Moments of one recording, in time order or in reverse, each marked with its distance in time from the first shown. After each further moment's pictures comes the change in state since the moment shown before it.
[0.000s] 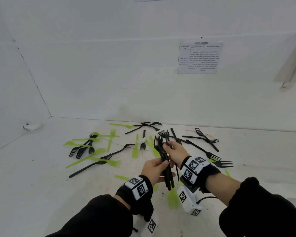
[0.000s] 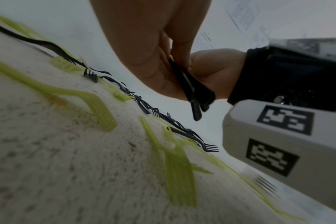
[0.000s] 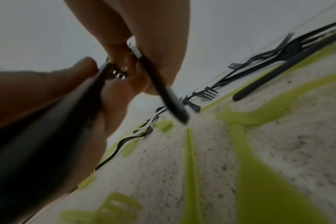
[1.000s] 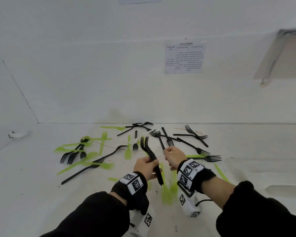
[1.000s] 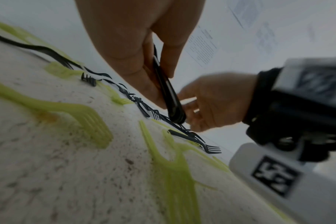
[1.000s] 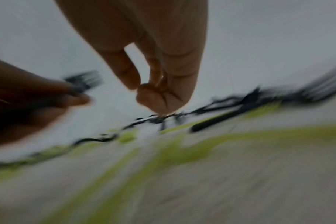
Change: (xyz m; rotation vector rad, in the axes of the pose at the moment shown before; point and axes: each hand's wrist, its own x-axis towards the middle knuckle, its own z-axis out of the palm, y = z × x) left_hand 0.009 0.004 0.000 0.087 0.149 -0.065; right_hand -0.022 0.001 -0.015 -0.223 0.083 0.188
